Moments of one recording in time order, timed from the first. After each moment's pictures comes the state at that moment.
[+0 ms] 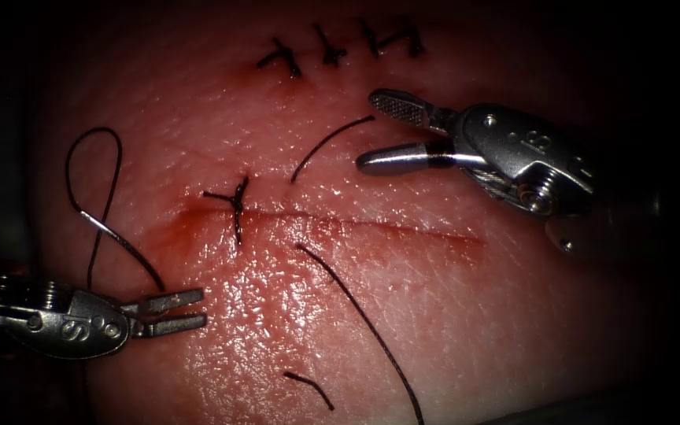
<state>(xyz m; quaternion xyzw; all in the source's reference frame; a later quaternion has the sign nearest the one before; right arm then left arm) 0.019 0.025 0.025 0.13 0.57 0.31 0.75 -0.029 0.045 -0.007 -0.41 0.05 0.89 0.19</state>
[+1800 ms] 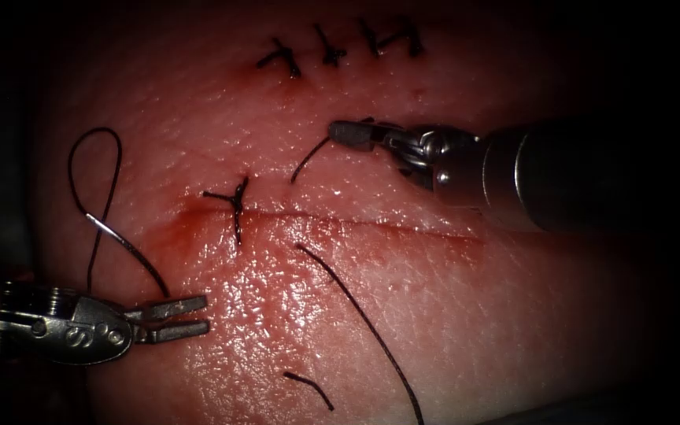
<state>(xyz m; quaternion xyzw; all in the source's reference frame) 0.024 0.021 0.037 0.22 0.25 0.78 0.53 -0.029 0.044 -0.007 -0.42 0.06 0.89 0.18</state>
